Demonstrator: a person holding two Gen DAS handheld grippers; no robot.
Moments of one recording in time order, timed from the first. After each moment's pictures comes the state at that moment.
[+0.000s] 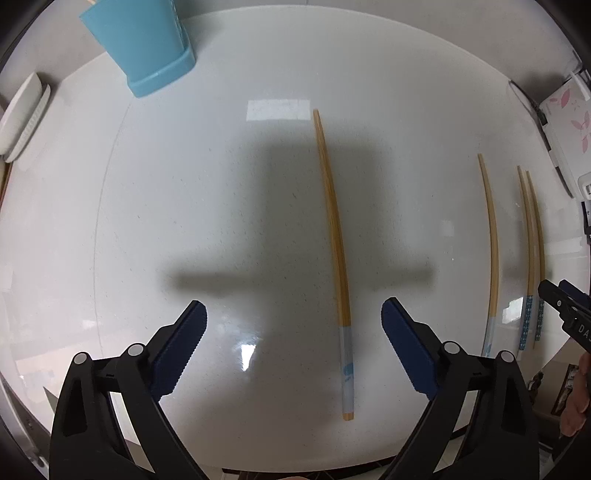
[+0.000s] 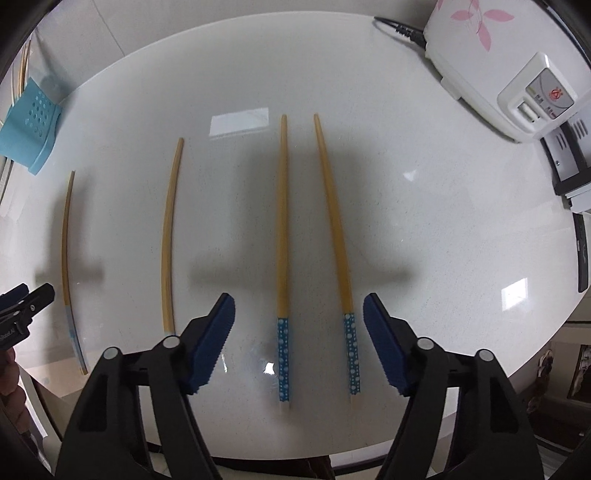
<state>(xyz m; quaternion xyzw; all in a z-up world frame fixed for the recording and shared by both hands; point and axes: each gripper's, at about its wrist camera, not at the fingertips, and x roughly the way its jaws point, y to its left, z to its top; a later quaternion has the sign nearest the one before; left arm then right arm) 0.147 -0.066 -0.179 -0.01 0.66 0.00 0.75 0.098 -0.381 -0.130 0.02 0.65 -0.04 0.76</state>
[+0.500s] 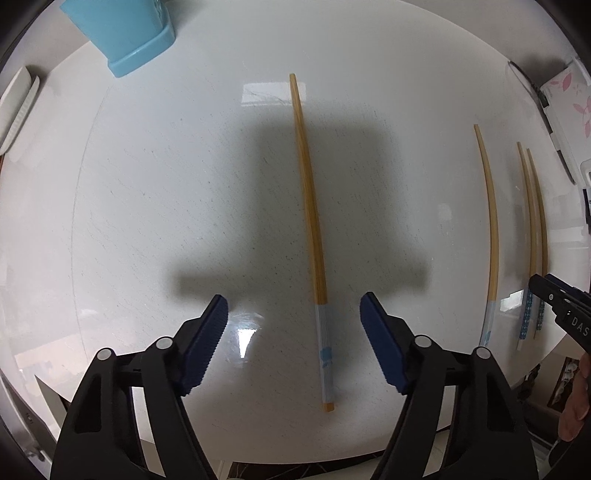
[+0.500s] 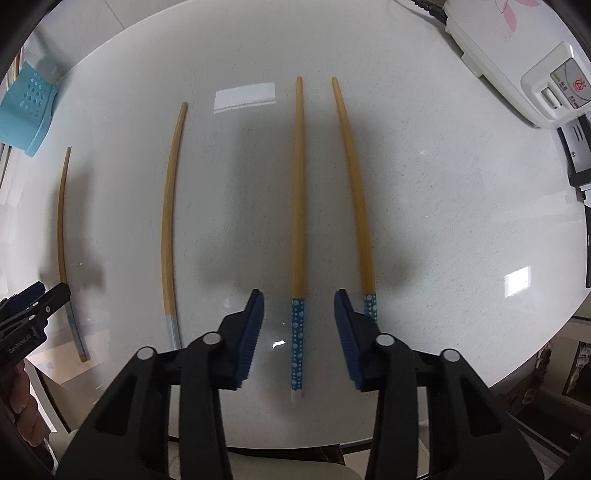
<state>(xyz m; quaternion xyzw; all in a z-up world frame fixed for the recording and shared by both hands) 0.140 -0.085 -0.196 -0.01 0.68 0.00 0.73 0.105 -0.367 -0.148 0.02 0.69 -0.03 0.73</state>
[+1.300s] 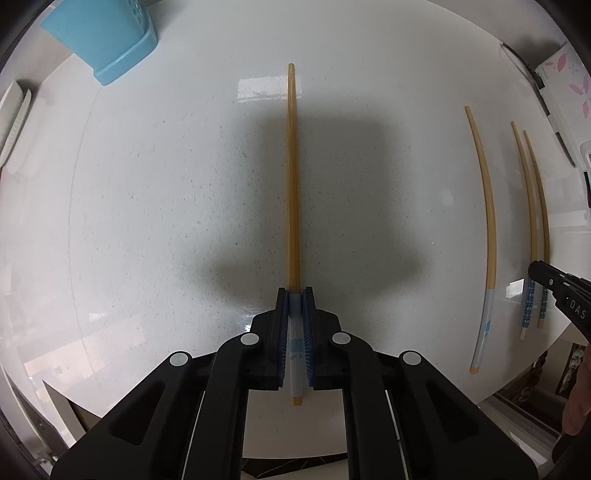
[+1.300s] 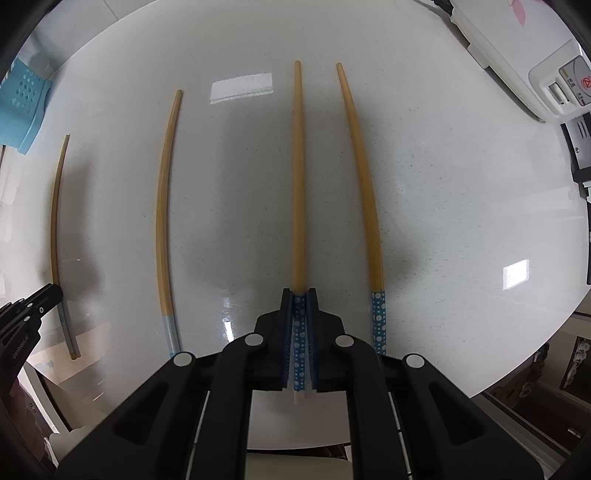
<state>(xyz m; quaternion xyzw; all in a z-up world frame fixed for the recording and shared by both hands) 0.143 -0.104 -0.200 0.01 0.69 -0.01 0.72 0.111 -0.359 -0.158 0.02 0.70 -0.04 0.72</state>
